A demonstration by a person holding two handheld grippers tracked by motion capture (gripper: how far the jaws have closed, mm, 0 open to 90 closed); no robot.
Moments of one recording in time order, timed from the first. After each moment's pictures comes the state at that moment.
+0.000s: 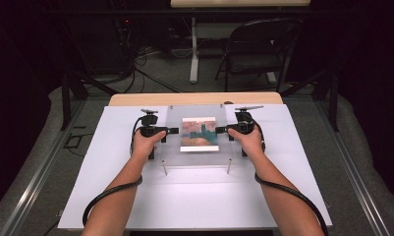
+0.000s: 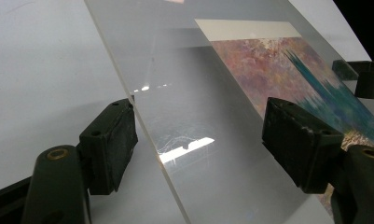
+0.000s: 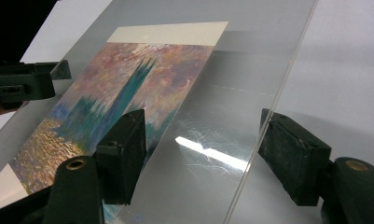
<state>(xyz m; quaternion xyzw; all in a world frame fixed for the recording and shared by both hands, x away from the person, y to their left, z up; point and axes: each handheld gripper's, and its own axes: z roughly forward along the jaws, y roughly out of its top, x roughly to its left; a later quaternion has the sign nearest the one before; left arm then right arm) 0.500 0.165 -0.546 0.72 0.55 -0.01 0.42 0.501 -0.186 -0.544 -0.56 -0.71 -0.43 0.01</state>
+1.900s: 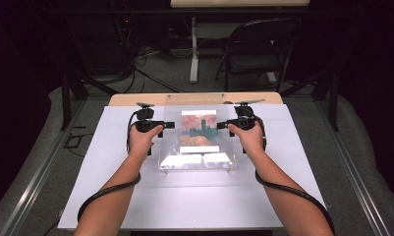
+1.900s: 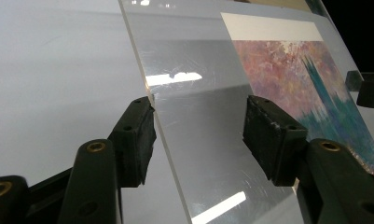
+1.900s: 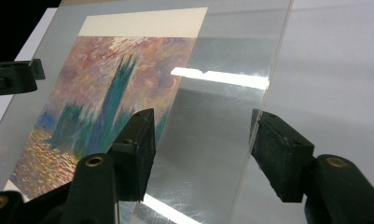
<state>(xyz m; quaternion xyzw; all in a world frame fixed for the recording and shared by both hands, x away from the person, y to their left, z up) 0.489 0.169 -0.504 0.71 0.56 0.01 0.42 0.487 -0.179 -0.501 -0.58 -0.71 -0.40 -0.03</state>
